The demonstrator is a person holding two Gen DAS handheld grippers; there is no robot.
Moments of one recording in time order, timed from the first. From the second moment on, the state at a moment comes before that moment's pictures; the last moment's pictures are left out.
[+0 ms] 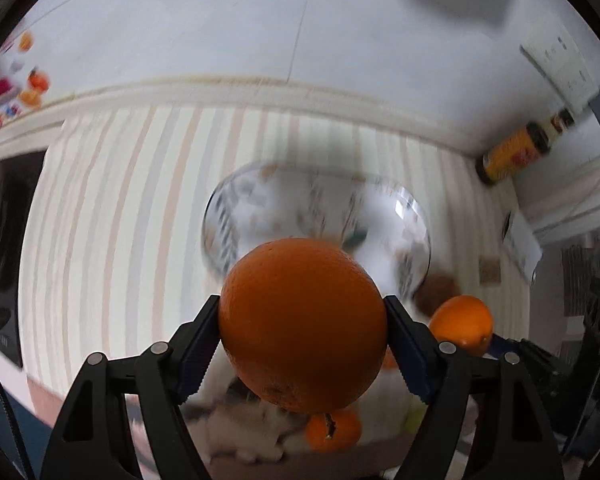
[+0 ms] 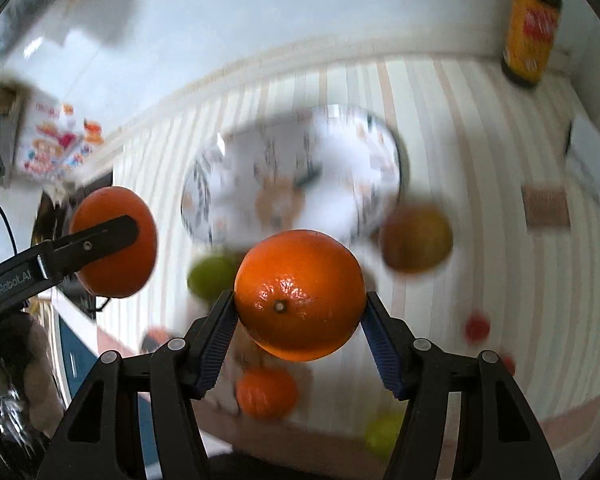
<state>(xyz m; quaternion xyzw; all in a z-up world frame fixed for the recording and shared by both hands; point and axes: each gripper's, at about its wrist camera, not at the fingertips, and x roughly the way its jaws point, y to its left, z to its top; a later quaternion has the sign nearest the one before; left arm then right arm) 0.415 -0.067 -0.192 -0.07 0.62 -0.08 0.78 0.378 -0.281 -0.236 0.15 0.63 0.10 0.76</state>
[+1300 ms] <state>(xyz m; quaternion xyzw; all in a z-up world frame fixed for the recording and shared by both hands) 0.545 -0.134 -0.320 -0.03 0.72 -0.06 0.70 0.515 -0.276 -0.341 0.12 0.69 0.07 0.71</state>
